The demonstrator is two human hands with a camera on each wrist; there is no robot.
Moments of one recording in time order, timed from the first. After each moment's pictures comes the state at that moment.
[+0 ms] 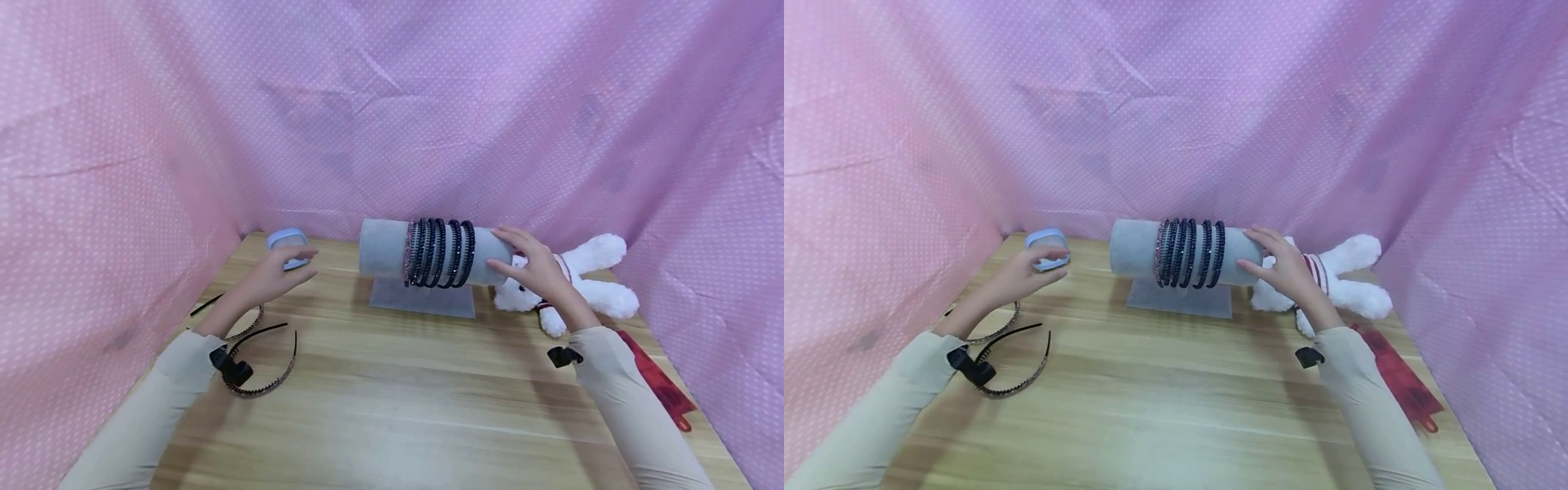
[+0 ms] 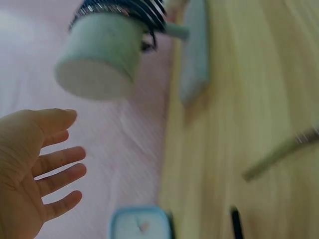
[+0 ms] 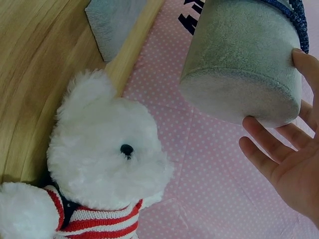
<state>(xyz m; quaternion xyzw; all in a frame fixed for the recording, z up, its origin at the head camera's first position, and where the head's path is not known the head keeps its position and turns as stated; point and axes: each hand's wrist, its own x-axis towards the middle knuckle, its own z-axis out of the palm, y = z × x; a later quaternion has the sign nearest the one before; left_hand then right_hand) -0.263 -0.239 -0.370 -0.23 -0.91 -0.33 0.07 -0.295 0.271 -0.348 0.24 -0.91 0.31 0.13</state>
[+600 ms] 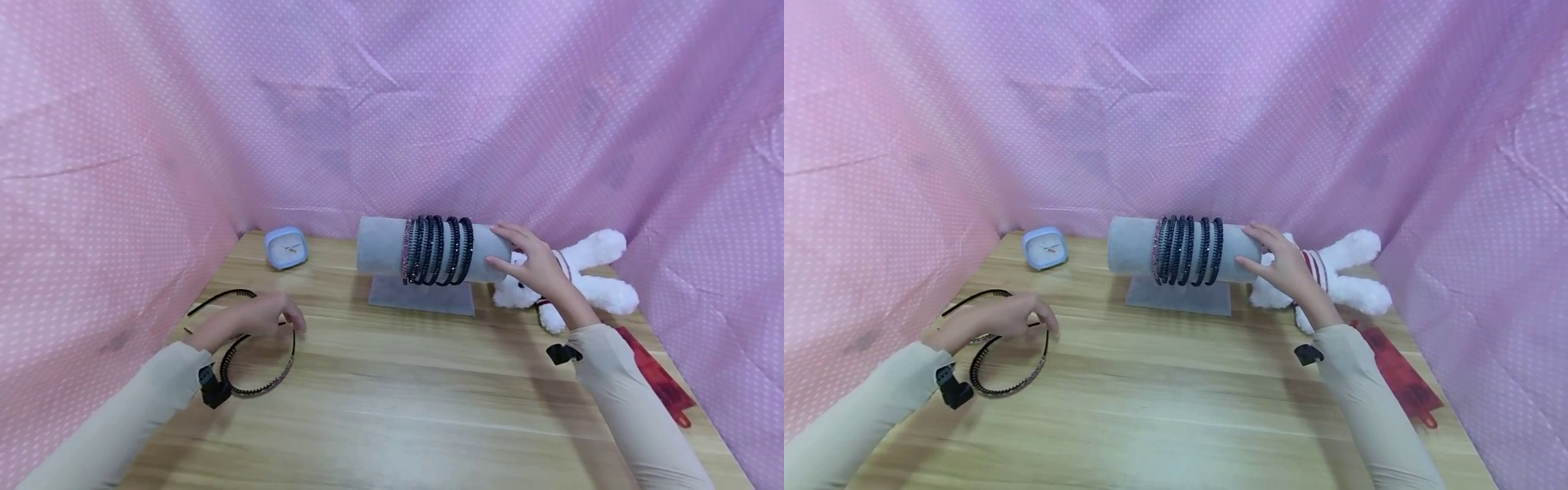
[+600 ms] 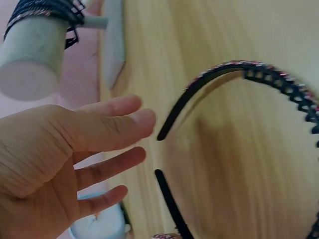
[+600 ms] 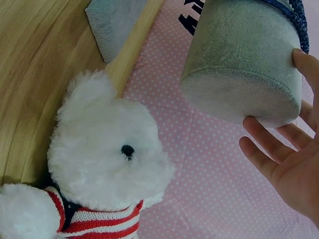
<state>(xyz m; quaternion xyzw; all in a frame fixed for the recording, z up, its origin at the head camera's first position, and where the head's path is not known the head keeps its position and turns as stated) -0.240 -0.259 -0.410 -0.35 -0.90 -0.21 -0.16 -0.297 0.271 -0.350 0.24 -0.91 0.31 0.13</state>
